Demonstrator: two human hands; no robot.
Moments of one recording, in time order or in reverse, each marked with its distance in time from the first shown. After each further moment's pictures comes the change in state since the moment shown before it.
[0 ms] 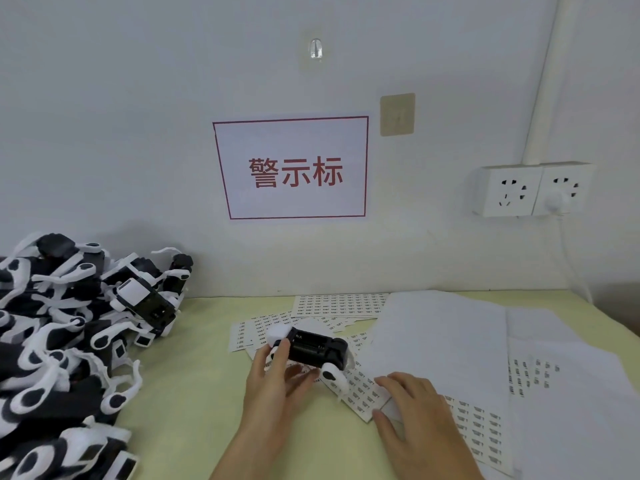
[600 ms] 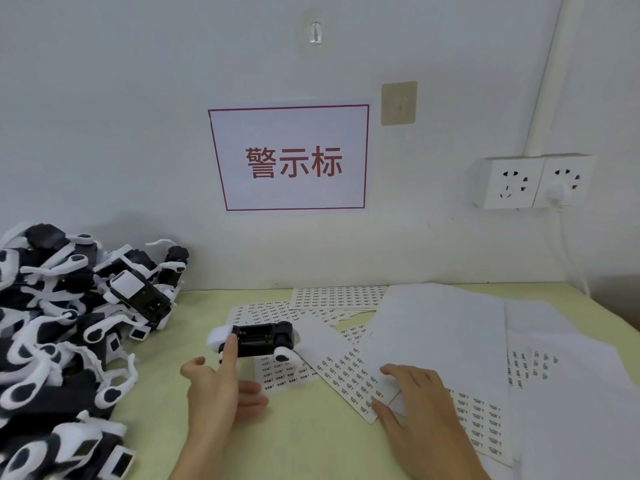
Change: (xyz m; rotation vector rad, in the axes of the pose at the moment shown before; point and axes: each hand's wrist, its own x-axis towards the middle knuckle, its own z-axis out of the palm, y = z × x) left_hand 0.007 0.029 -0.048 0.459 0.306 0.106; right_hand -0.002 -0.004 -0.004 0.078 0.030 0.067
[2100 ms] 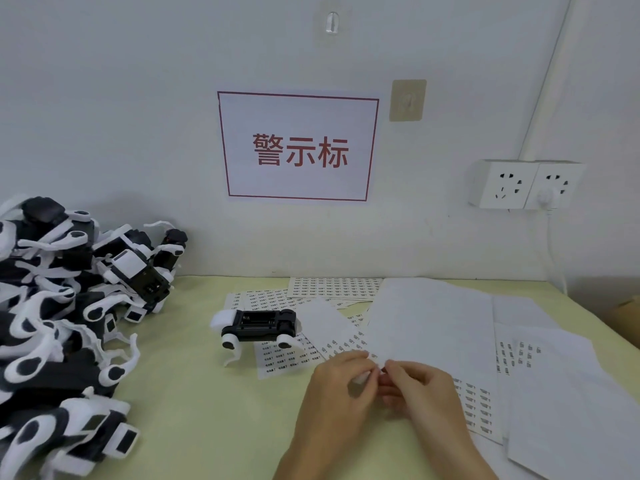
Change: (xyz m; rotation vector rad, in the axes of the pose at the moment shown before) left_hand -0.070 -0.036 0.080 0.386 -0.518 0.922; right_hand -0.005 -0.033 -0.013 0.901 0.136 0.485
